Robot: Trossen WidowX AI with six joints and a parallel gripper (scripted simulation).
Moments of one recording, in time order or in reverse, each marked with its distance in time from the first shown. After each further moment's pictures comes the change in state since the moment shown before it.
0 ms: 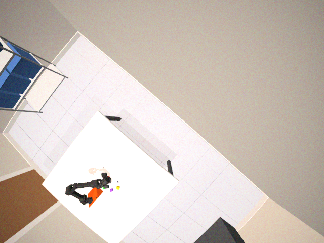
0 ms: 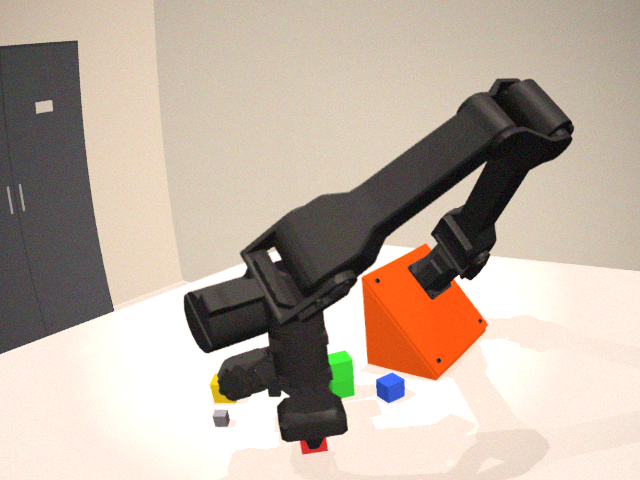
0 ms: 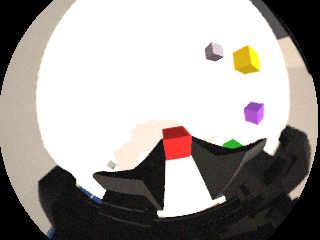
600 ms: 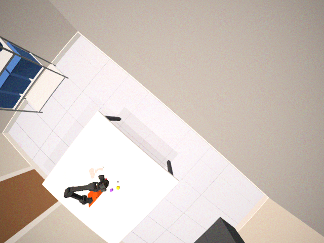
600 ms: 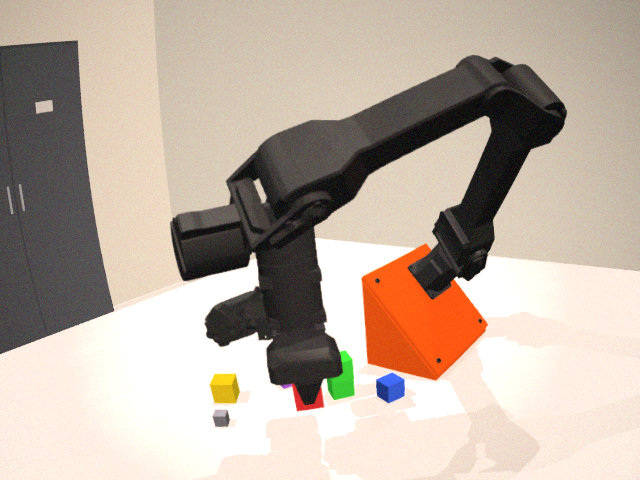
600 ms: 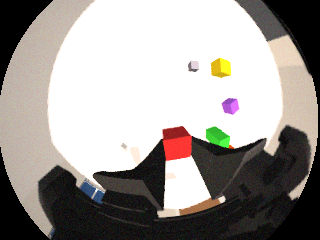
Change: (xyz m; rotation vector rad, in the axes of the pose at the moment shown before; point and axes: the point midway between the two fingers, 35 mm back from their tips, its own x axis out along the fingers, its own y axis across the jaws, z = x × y) arm -0.064 -0.001 -0.001 0.010 0.011 0.001
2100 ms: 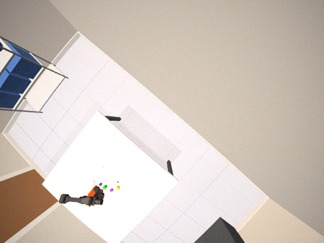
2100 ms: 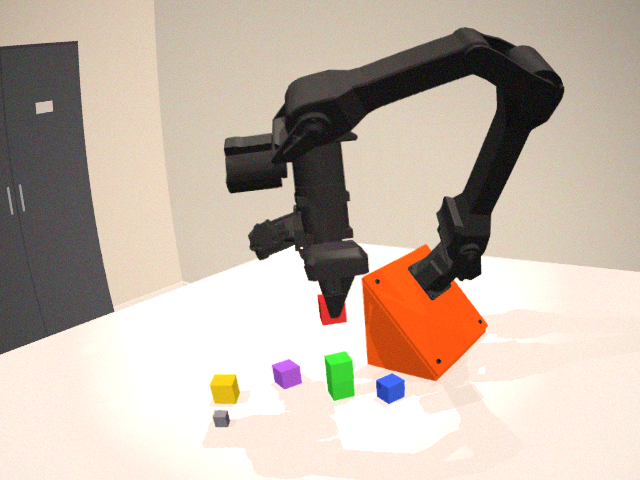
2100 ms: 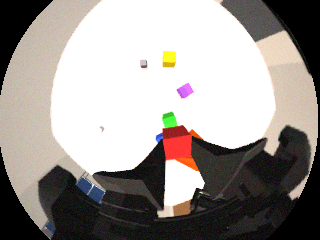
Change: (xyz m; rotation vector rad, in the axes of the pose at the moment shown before) arm -0.051 -0.107 -0.047 0.000 -0.011 -0.002
